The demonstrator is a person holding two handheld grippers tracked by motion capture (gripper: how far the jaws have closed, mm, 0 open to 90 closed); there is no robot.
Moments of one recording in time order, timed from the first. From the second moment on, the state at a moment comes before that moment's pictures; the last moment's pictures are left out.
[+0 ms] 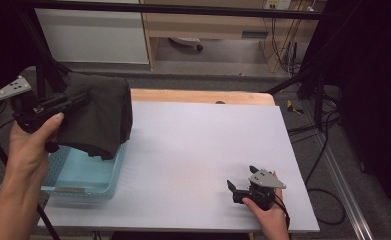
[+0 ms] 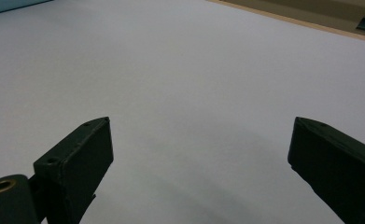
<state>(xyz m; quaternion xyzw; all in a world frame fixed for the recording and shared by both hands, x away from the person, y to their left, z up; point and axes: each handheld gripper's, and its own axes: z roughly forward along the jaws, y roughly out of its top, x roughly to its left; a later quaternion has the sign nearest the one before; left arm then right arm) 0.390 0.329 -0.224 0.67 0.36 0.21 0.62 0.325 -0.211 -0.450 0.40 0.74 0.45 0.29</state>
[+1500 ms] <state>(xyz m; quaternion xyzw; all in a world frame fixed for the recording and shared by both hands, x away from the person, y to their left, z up) 0.352 0.177 -0.262 0.74 0.26 0.08 0.62 0.325 -0.210 -0.450 0.40 0.75 0.45 0.28</state>
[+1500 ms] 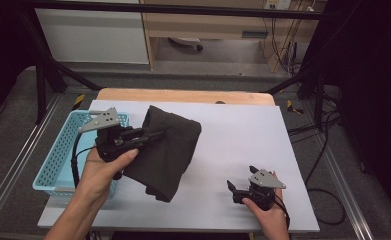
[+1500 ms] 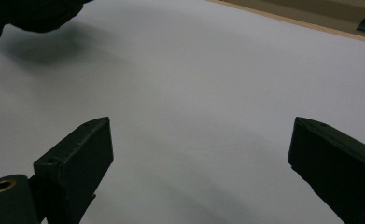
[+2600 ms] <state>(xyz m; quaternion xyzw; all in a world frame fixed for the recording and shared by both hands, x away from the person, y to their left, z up) 0.395 0.121 -0.300 0.75 0.31 0.05 0.58 0.324 -0.209 -0.449 0.40 0.75 0.45 0.28</state>
